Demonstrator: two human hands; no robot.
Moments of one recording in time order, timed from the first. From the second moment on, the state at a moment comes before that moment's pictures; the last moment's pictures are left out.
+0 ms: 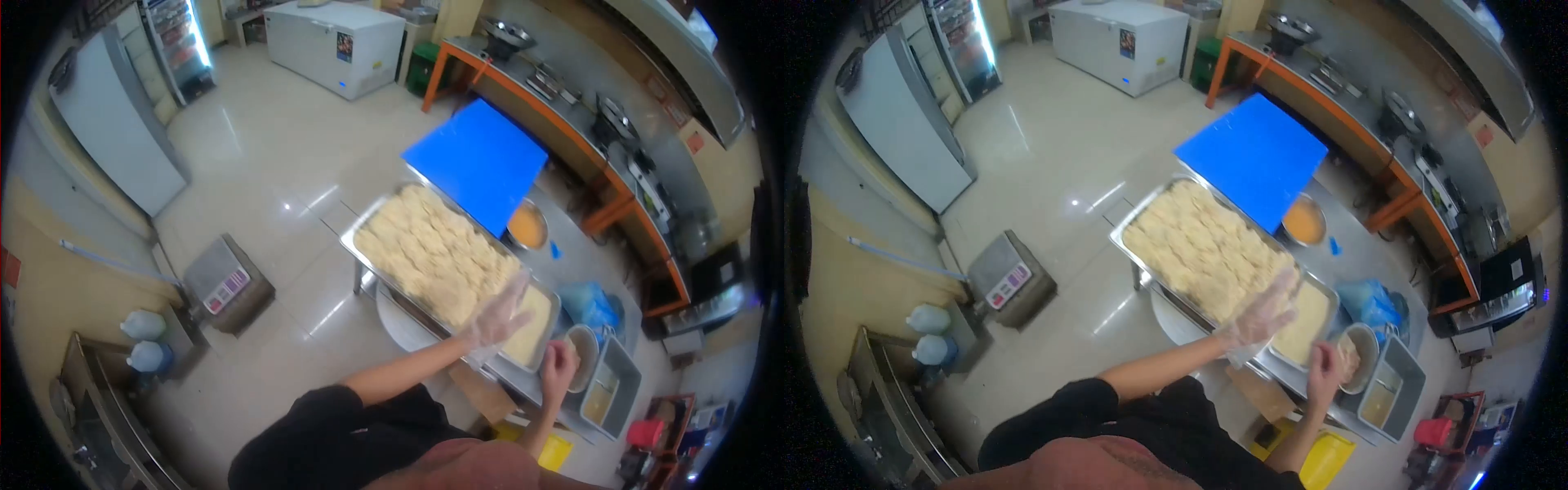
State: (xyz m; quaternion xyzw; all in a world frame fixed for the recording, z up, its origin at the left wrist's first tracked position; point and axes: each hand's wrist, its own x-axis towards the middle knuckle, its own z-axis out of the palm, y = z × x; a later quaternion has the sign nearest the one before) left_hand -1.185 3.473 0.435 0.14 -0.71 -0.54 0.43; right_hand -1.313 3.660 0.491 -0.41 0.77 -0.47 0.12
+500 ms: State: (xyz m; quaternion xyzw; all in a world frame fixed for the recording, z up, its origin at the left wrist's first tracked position) left_hand -0.699 3.069 0.272 0.52 -0.39 -0.34 0.68; right_hand -0.870 3.151 0.369 -0.74 0.39 -0.37 0.40
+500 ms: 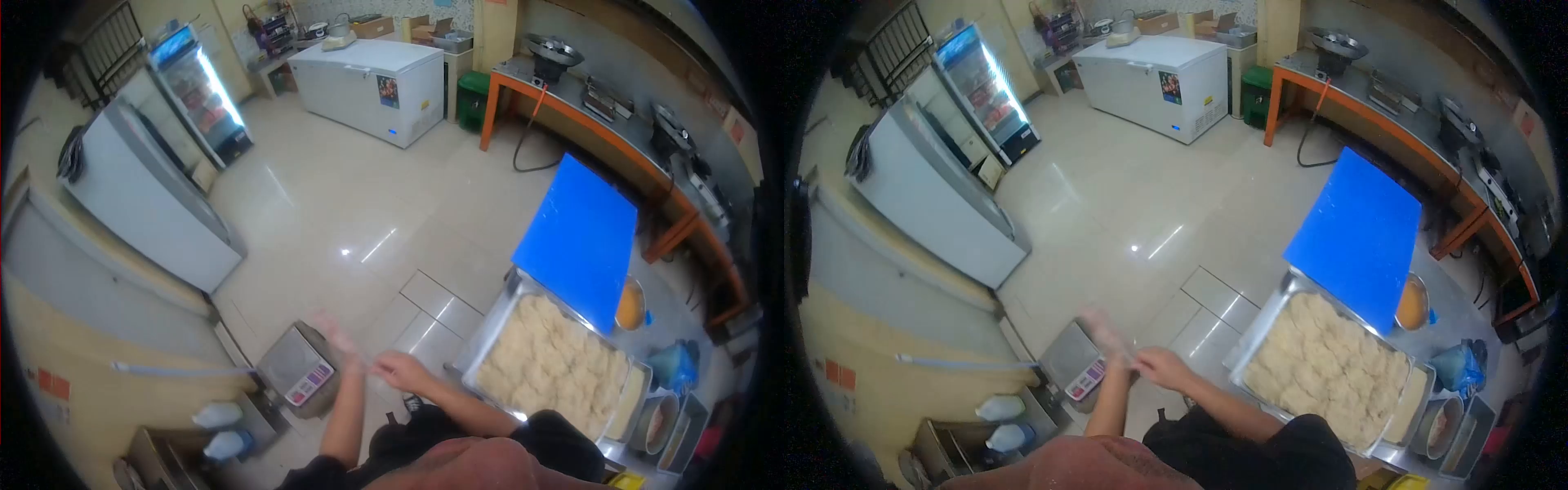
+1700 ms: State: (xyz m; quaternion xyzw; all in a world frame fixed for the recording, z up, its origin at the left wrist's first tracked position) left_hand -0.575 2.186 0.098 0.62 -0.05 -0.59 0.52; right_hand -1.112 2.182 0.338 -0.41 0.78 -0.43 0.22
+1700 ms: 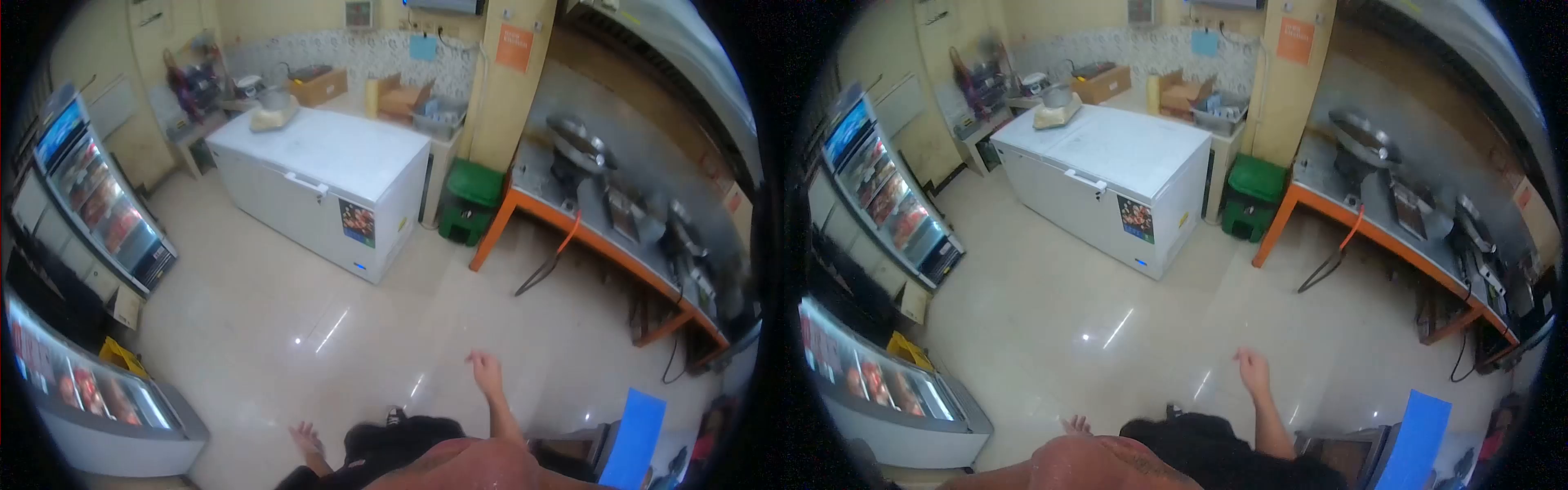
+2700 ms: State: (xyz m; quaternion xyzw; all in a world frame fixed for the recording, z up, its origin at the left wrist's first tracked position) left_hand -0.893 1.338 0.215 0.38 -0.18 -0.39 0.82; right_hand -1.673 1.144 0.351 -0.43 0.72 -0.54 0.08
